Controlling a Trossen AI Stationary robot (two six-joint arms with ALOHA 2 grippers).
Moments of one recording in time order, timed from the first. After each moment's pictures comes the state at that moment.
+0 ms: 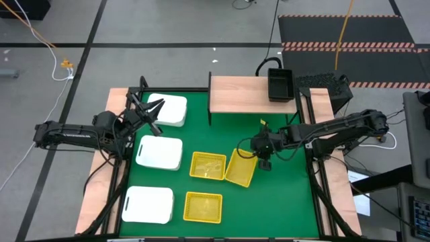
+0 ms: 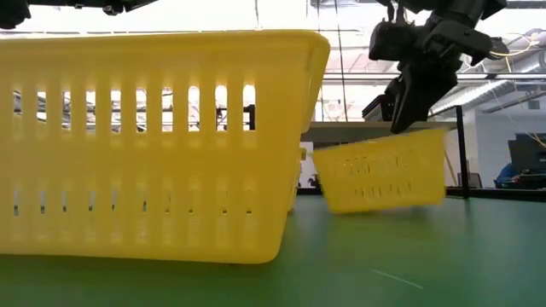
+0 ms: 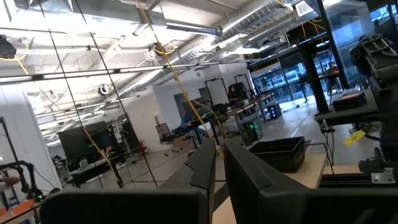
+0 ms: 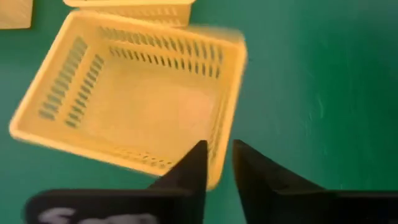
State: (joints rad) left arm 0.01 0.60 0.42 0.58 -0.50 0.55; right arm 0.10 1.25 0.80 -0.59 0.05 0.20
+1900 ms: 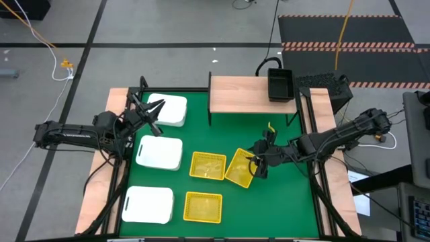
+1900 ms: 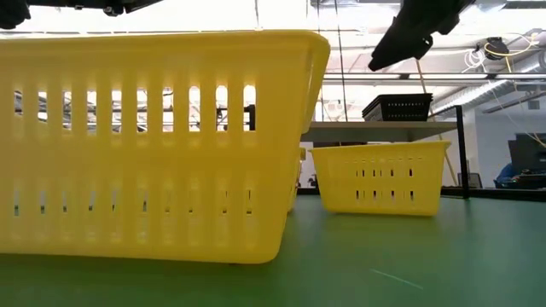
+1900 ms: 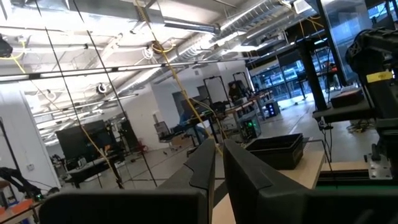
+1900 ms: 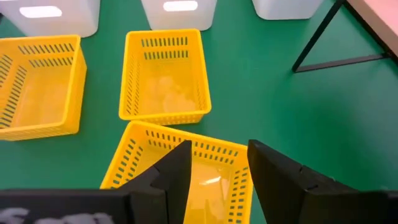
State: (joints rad) left arm 0.01 0.60 0.42 0.56 -0.50 0.55; right arm 0.33 1.19 0.88 -0.49 0.39 0.41
